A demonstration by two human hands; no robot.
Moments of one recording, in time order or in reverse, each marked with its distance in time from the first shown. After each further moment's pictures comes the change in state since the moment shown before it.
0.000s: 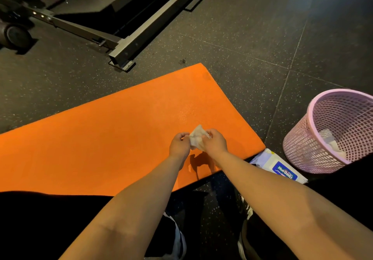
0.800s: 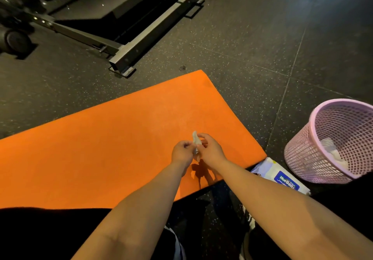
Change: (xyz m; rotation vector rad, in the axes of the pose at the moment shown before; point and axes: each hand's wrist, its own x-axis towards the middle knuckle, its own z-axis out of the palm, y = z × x) left_hand 0.005 0.010 0.006 0.025 -0.030 0.003; right_hand 0.009 -0.005 0.006 -0.048 -0.163 -0.102
